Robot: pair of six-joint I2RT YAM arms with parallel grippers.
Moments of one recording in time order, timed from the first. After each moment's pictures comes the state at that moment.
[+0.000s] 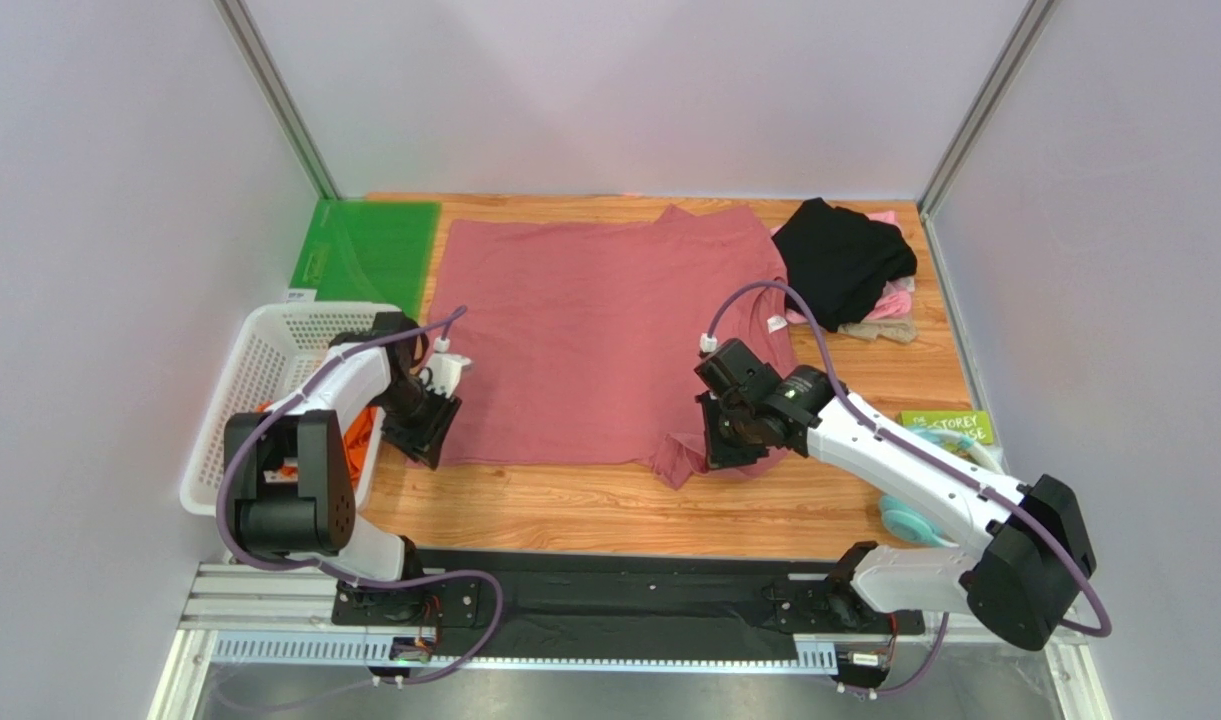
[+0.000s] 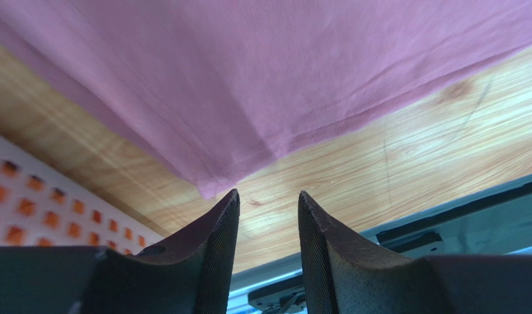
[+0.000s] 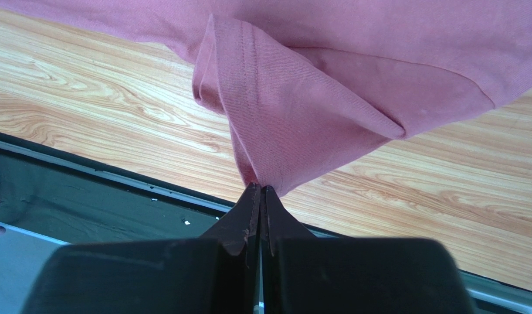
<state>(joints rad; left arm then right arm) 0.03 1.49 0.89 -0.93 0.17 0.47 0.76 1.25 0.96 -0.87 0.02 0.60</state>
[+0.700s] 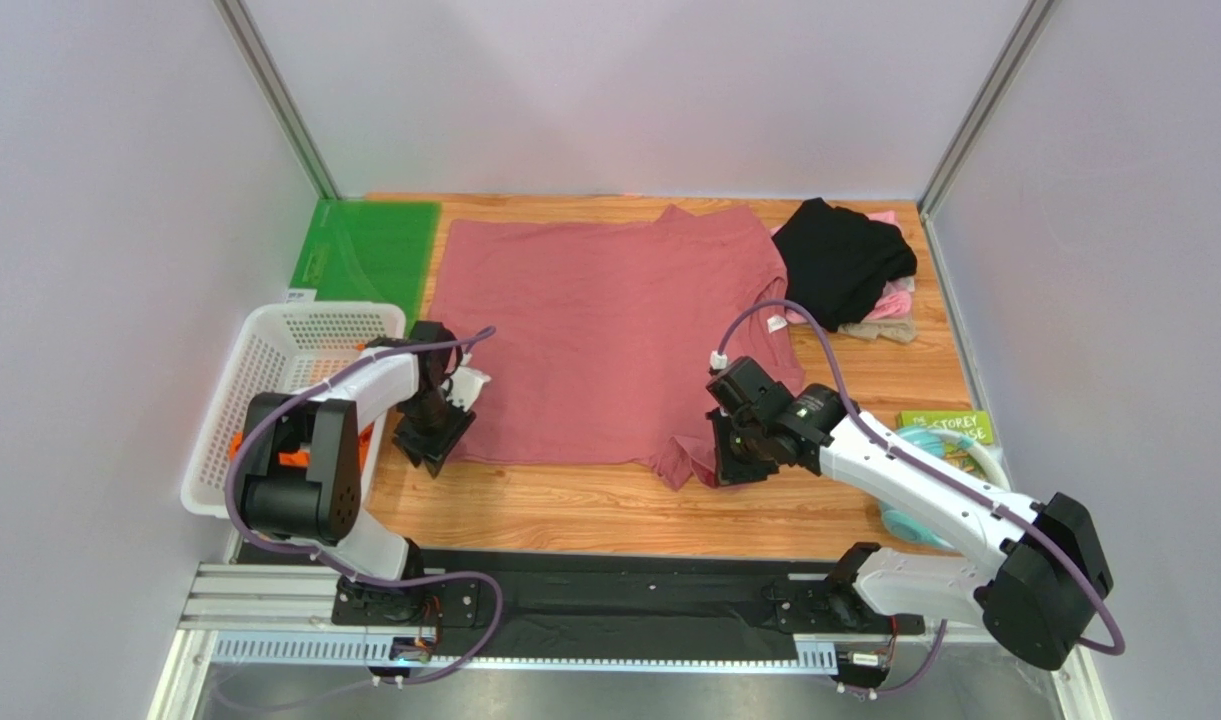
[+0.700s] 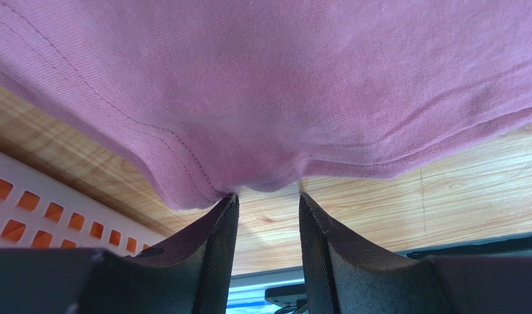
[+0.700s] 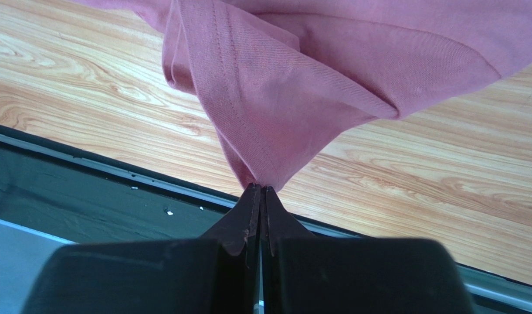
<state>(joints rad) -0.11 1.55 0.83 -0.86 -0.04 0.40 0.76 1.17 0.85 -0.85 0.01 0.60</state>
